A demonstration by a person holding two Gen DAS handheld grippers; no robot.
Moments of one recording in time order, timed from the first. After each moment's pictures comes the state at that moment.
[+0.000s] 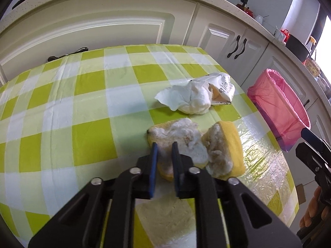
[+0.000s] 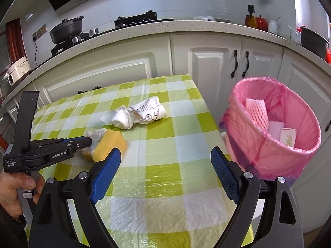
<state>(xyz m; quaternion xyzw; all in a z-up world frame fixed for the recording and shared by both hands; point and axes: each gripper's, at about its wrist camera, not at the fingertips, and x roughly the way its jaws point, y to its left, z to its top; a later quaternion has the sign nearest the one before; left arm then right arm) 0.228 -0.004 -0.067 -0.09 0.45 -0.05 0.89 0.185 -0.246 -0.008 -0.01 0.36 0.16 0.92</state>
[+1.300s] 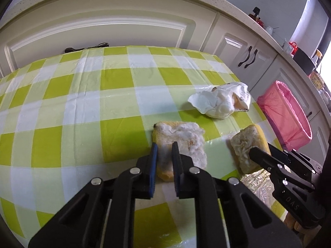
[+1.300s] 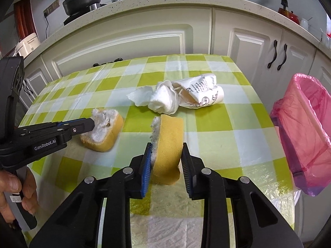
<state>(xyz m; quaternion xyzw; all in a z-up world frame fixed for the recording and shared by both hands) 0.219 0.036 -0.067 -0.12 0.45 -0.03 0.89 0.211 -0.164 -0.050 -0.04 0.41 0.21 0.88</state>
